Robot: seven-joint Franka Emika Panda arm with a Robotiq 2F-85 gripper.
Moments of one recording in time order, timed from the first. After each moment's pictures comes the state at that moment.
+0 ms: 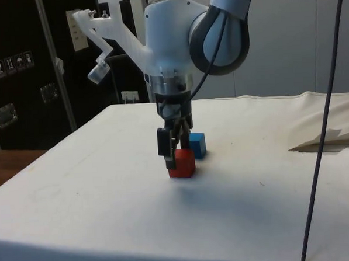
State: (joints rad) arm 0.11 0.29 0.02 -2.48 -0.19 2.85 0.36
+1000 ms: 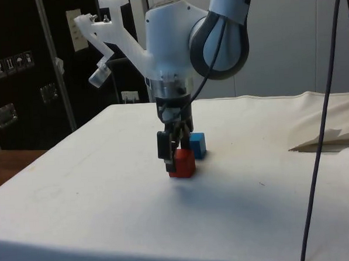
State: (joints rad) arm 0.11 0.31 0.02 -2.47 -0.19 2.87 0.37
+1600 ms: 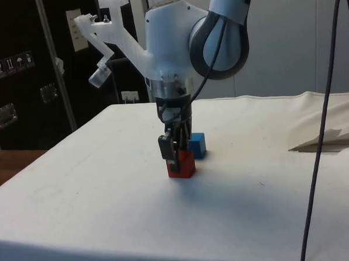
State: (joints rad) arm 0.11 0.31 0.02 -2.47 -0.19 2.87 0.37
